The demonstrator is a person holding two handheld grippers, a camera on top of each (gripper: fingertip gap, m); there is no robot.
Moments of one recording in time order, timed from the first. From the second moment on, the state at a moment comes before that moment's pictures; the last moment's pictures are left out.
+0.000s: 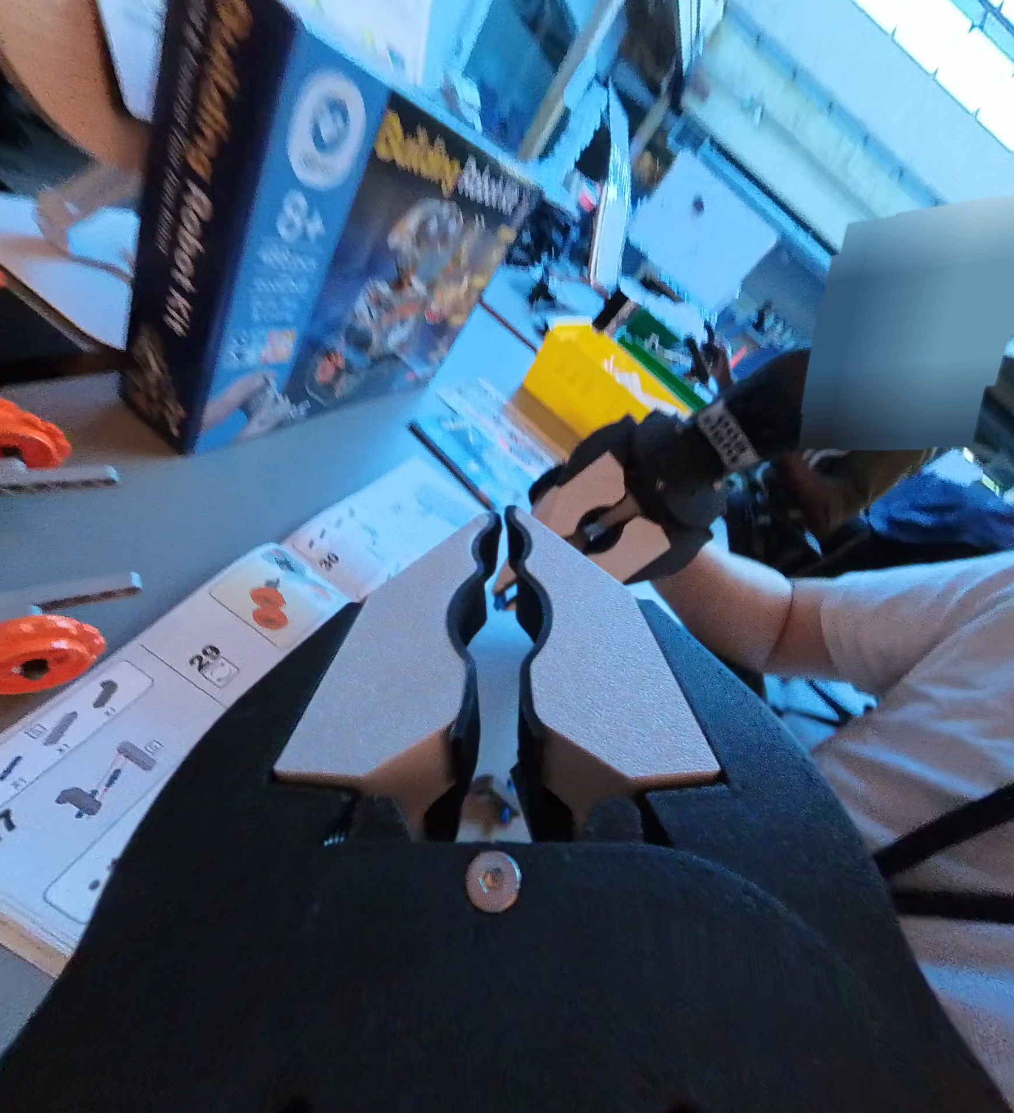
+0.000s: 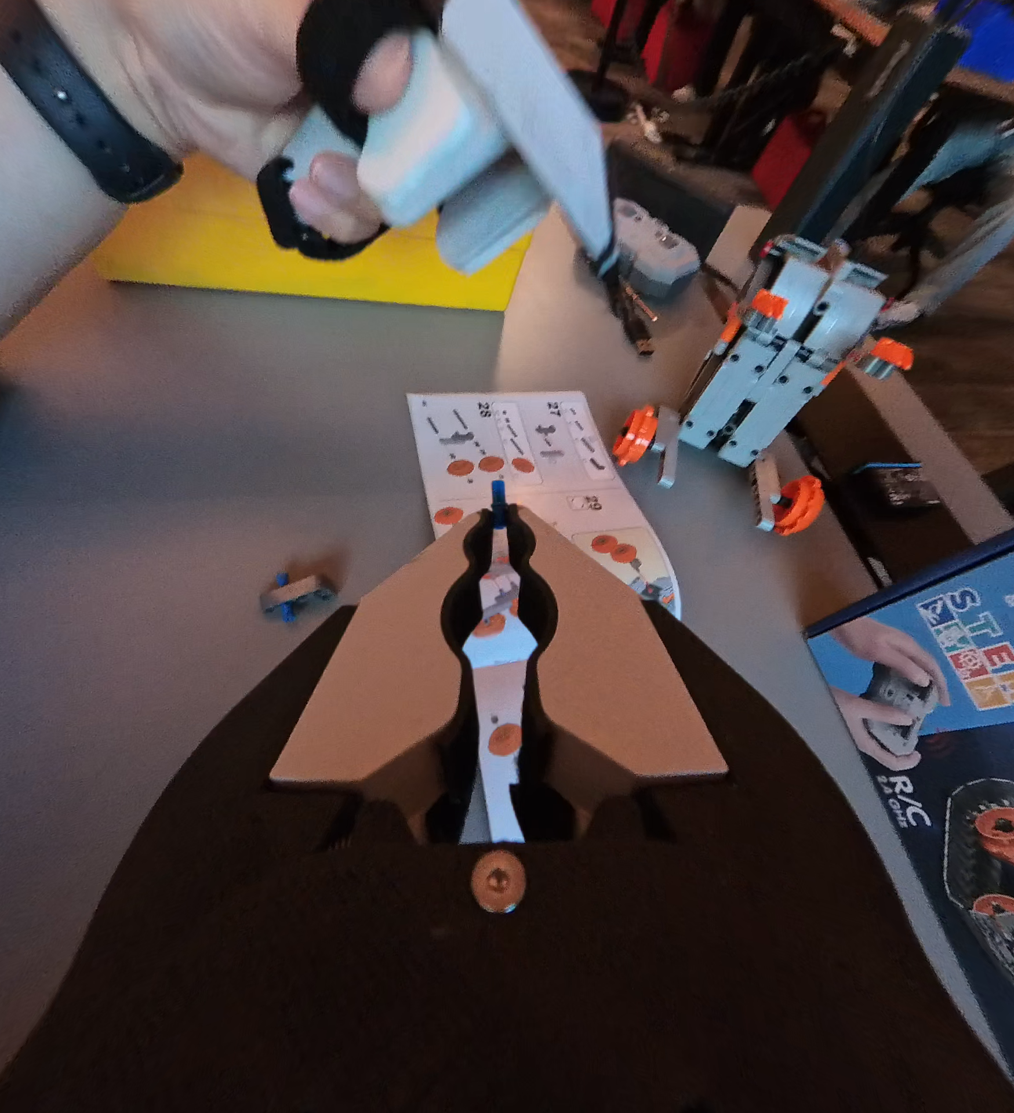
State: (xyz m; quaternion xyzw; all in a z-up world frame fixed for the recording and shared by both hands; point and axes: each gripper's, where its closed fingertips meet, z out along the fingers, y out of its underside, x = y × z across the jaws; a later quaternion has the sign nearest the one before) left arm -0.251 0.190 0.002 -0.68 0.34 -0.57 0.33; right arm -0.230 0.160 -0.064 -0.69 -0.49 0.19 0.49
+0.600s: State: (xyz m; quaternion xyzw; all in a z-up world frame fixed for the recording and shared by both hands) left arm -0.218 0.170 -0.037 -0.70 0.36 -0.58 0.22; right arm -0.223 0.172 -0.049 -0.69 -0.46 0.18 0.53
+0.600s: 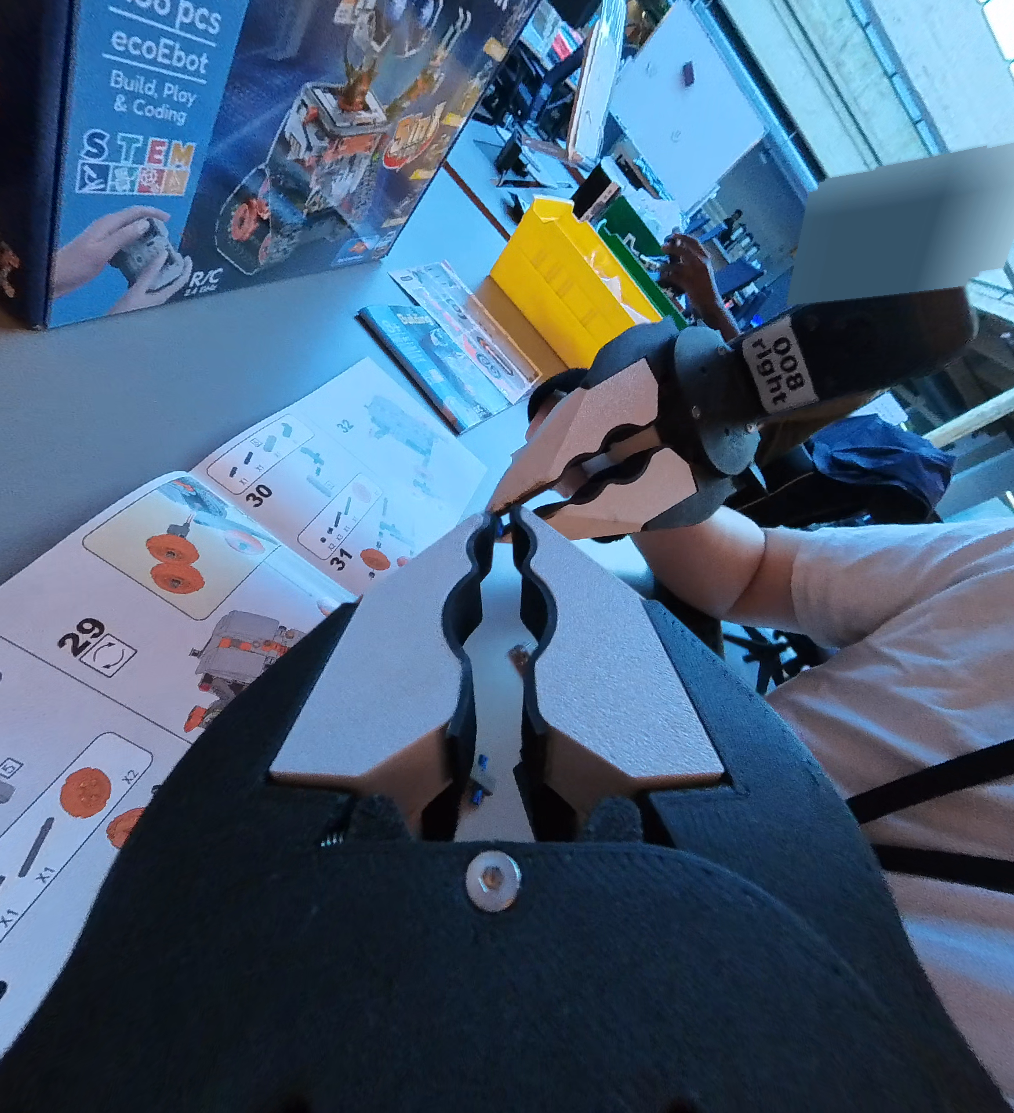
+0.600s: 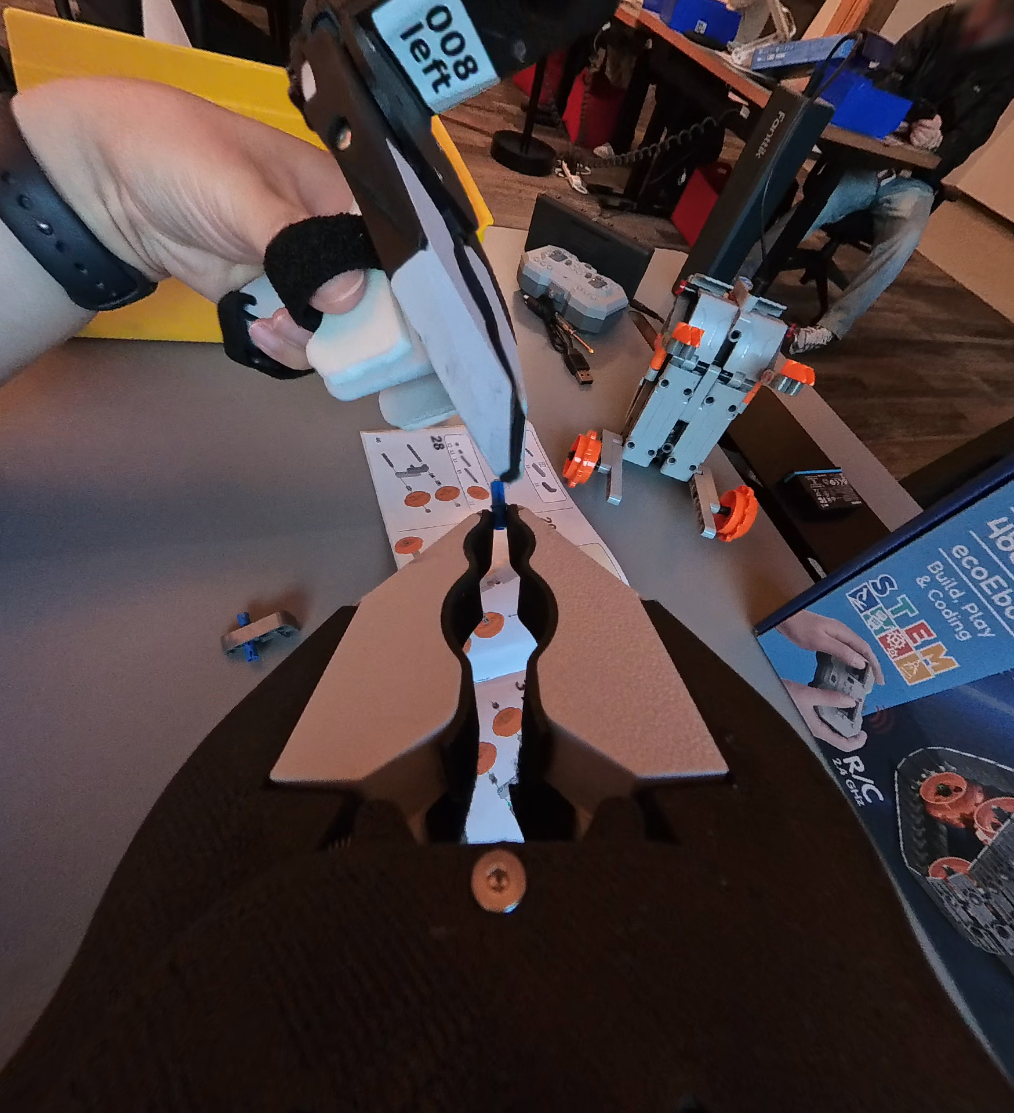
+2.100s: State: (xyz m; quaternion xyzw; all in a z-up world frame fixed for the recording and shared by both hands) left arm -0.222 0.162 -0.037 -0.69 0.39 -0.57 0.21; right arm -0.226 0.164 -0.038 -0.65 -0.49 0.16 0.56
